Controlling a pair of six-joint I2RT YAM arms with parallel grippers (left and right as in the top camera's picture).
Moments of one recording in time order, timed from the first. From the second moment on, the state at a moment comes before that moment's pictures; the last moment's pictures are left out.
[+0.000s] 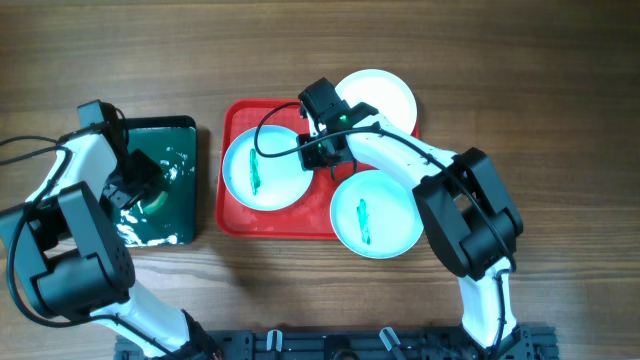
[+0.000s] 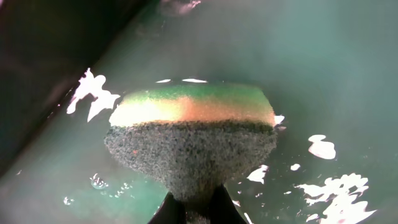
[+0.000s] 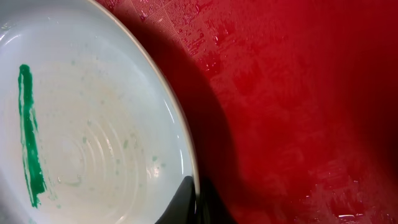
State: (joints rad) left arm 0.35 1.87 1.13 -0.77 -0.08 -0.49; right arm 0.61 2.14 1.49 -0.59 -0.20 0.40
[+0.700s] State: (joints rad) left arm 0.04 1.72 1.35 -0.92 0.11 -0.21; right arm 0.55 2.15 1.49 -0.61 -0.32 0.35
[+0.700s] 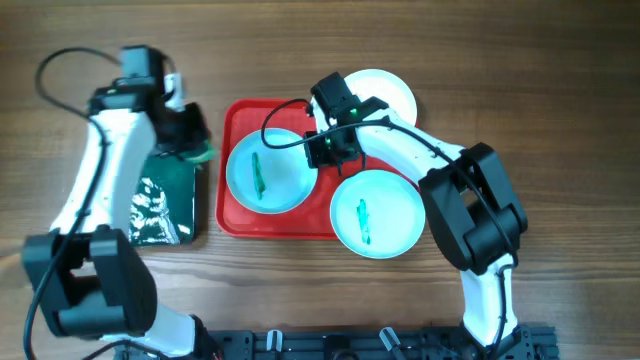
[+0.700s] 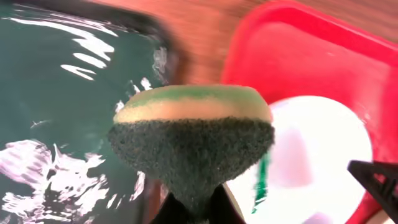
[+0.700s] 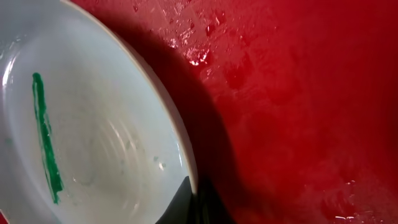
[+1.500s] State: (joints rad) left arm -0.24 2.02 1.36 -0.91 0.17 -0.20; right arm 0.52 2.16 1.49 -0.60 -0.39 0.34
